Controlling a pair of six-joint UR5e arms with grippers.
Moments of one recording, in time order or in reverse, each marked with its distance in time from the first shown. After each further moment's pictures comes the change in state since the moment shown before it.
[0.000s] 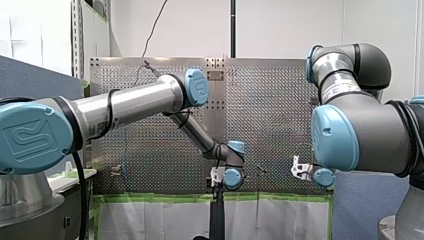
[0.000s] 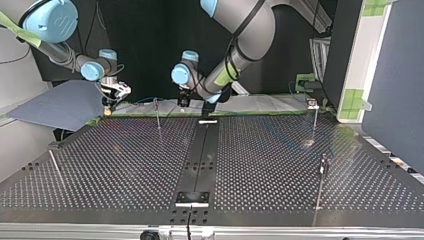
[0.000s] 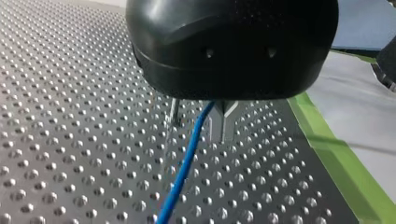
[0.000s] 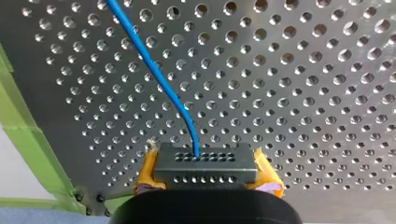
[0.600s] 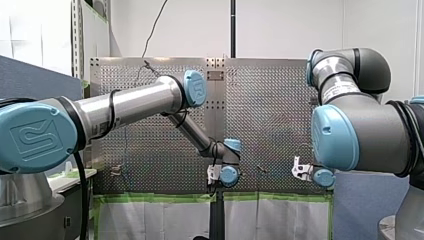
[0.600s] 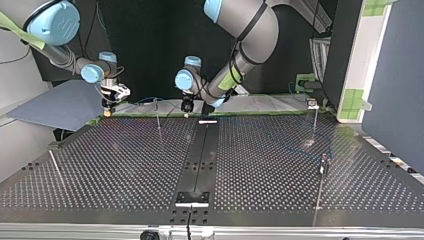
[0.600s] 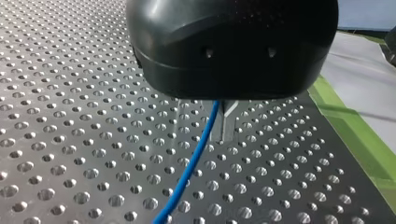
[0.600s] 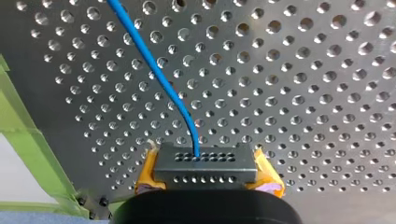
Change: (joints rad) left arm 0.033 -0.001 0.018 -0.007 0.007 0.001; right arm -0.005 0.035 -0.053 0.022 -0.002 0.010
